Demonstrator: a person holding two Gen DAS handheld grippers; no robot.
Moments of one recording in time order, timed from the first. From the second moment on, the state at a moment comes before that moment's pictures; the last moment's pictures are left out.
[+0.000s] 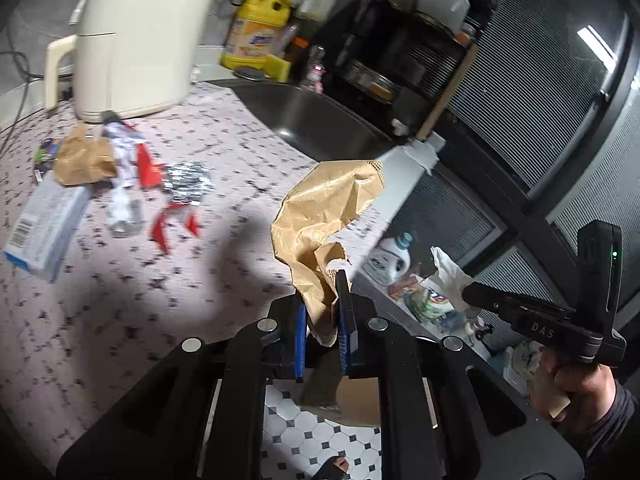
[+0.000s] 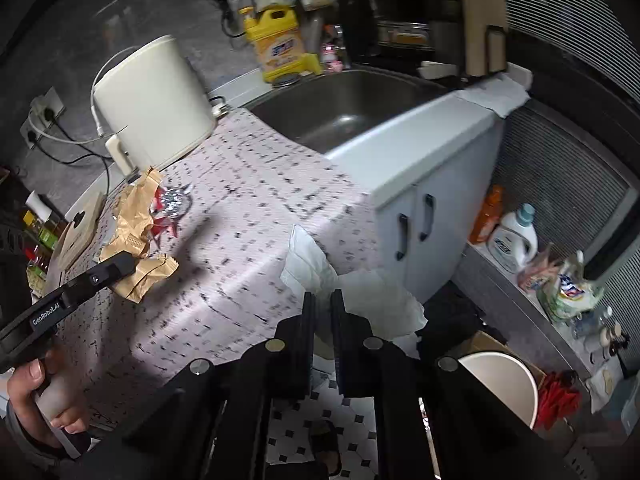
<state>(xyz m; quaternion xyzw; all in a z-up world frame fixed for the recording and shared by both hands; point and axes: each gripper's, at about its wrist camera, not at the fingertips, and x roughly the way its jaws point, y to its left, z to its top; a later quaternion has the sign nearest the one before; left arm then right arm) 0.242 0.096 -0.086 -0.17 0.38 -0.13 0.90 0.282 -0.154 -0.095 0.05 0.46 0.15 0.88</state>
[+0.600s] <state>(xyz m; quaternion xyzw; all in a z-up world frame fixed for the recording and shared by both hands) 0.240 -0.047 -0.101 -0.14 0.42 -0.21 0.87 0.220 -0.302 -0.113 0.10 0.48 0.06 0.87</state>
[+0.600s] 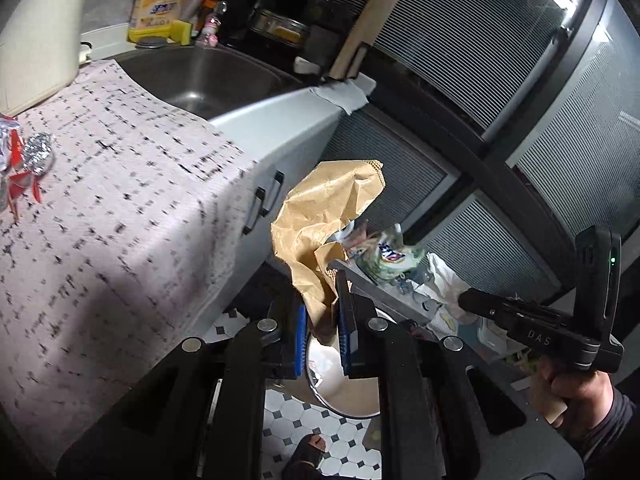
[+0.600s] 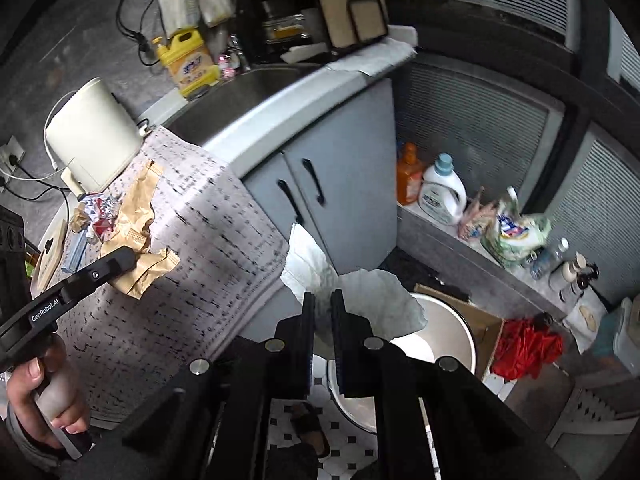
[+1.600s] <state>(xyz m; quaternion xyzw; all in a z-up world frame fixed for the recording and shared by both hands) 0.199 -0.193 -0.183 -0.15 0.49 -0.24 0.82 0.143 -0.449 -0.137 0.12 0.49 -0.01 0.87</state>
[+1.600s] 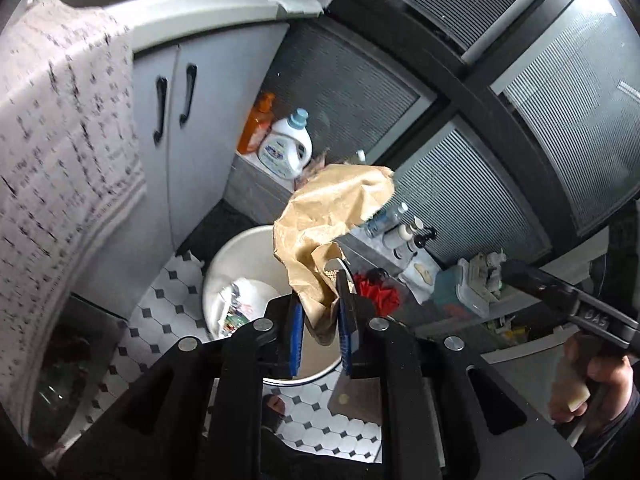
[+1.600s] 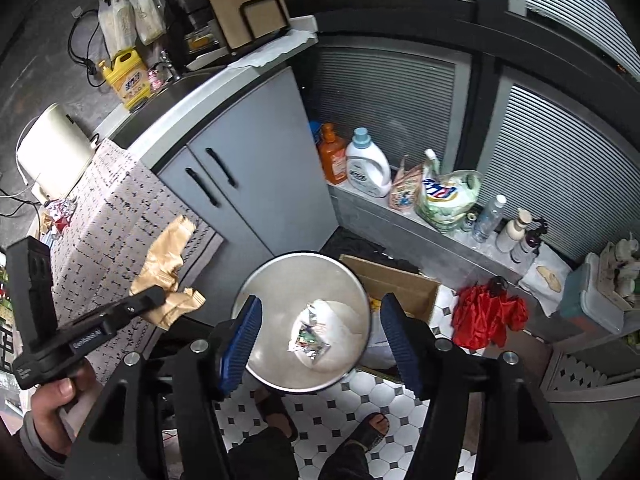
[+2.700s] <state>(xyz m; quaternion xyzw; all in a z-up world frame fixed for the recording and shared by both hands) 0.198 -0.093 -0.126 -0.16 0.43 -0.13 0.88 0.184 -0.376 -0.101 0.10 0.44 0.05 0.89</state>
